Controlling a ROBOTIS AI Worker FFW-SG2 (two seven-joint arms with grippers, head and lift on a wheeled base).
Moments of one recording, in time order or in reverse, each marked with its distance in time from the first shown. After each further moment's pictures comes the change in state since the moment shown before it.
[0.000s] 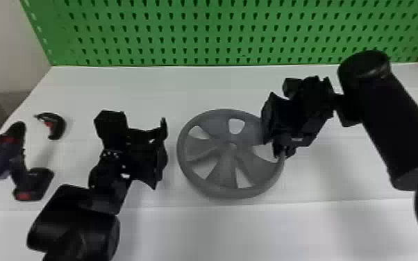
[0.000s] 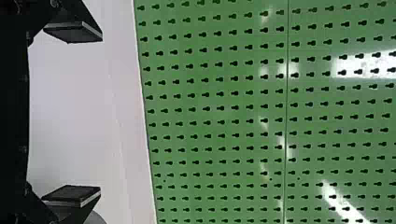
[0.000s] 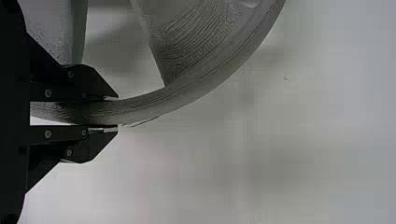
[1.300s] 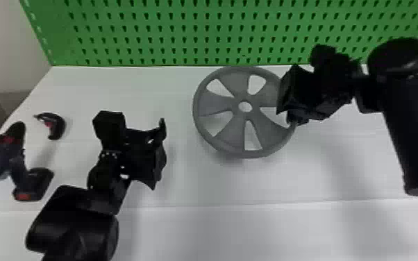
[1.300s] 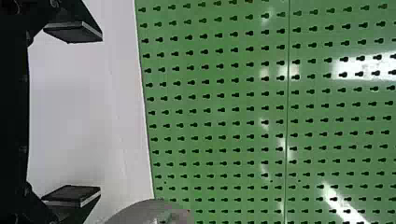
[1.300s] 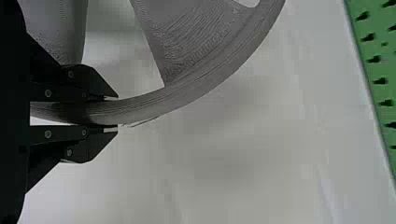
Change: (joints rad) left arm 0.003 0.000 0.006 0.000 0.004 0.000 0.000; right arm 0.115 -0.044 -0.100 -0.339 0.071 -0.174 0.066
